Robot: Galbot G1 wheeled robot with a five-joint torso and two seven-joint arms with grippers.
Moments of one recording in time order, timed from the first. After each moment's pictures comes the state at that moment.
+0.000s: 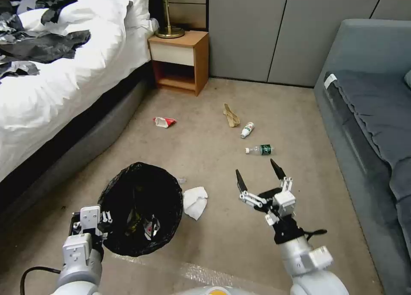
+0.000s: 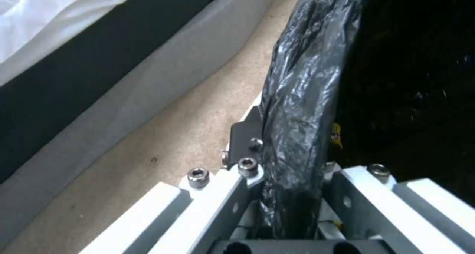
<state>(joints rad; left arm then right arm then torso) 1.86 -1.45 -0.69 -2.39 -0.08 0.46 -0.25 -1.65 1.26 0.31 2.18 0.10 0.29 0.02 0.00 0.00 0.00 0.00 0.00</state>
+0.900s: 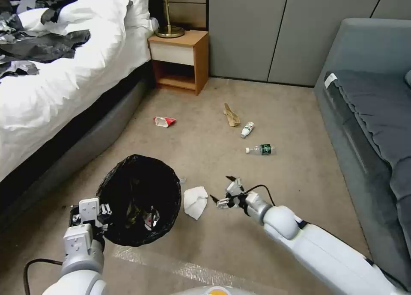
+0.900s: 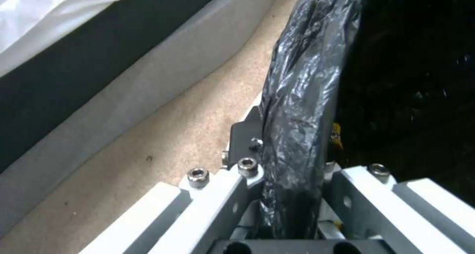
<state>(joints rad) 1.79 -1.49 -0.66 -2.38 -0.05 0.51 -0.27 -0.66 1.02 -0.54 1.30 0.19 0.02 -0.19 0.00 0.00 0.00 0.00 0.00</state>
